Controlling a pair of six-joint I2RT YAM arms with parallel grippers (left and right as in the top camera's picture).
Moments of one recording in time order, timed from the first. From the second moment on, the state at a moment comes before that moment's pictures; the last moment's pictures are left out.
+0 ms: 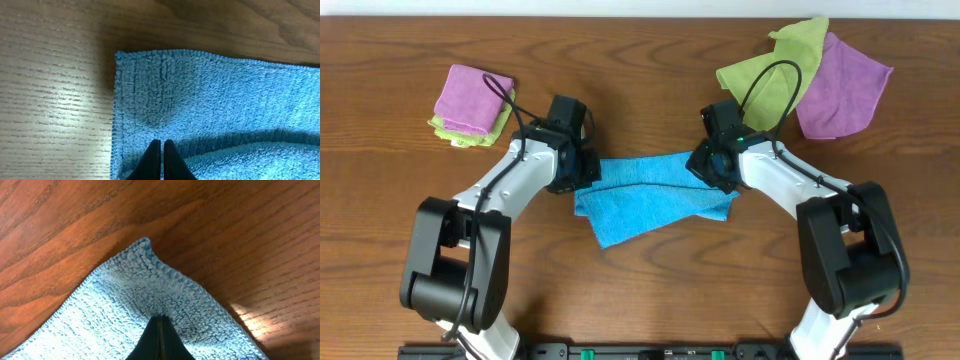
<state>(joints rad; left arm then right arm) -0.28 1.83 1.14 -0.66 0.18 -0.48 0.34 1.92 1.13 -0.49 -0.06 0.97</state>
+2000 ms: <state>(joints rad) -0.23 1.98 1.20 -0.48 0.29 -0.53 0.30 1.58 0.99 -0.68 0.01 0.13</state>
